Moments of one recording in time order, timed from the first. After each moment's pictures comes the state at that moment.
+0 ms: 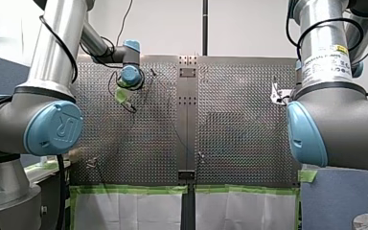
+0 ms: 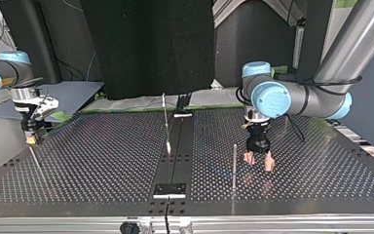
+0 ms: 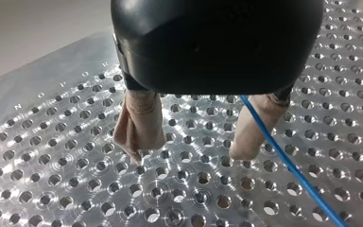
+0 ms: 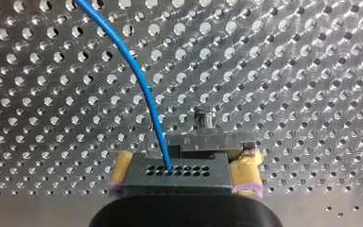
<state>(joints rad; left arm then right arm) -0.18 -1.83 -1.59 -2.86 -1.85 -2.51 1.54 -1.04 1.44 -0.39 1.22 1.61</state>
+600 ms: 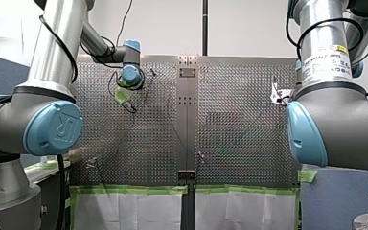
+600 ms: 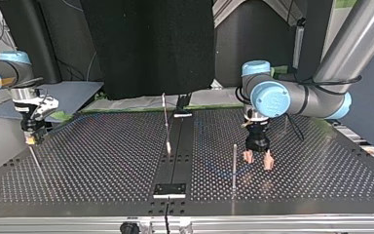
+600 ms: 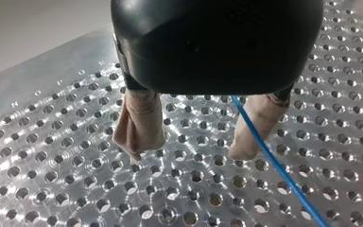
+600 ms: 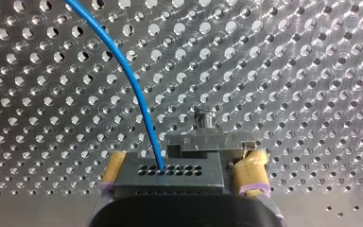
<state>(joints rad) -0.19 -1.83 -1.59 -2.88 -1.85 -2.52 1.54 -1.04 1.44 -0.39 1.22 1.61</state>
